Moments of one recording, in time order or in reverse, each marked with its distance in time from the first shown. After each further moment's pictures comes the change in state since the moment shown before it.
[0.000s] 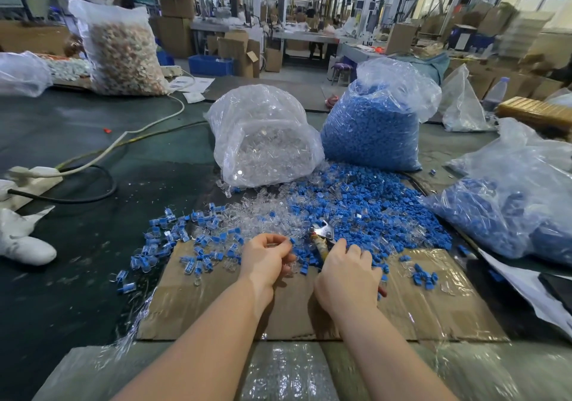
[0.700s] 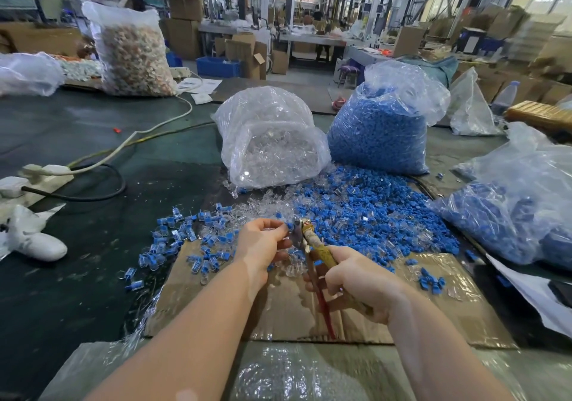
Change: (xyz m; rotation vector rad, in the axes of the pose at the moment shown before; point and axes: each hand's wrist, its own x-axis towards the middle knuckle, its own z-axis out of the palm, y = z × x) left_hand 0.009 0.025 -0.010 0.014 0.013 0.084; right_hand 0.001 0.021 -0.040 1.131 -0.773 -0.109
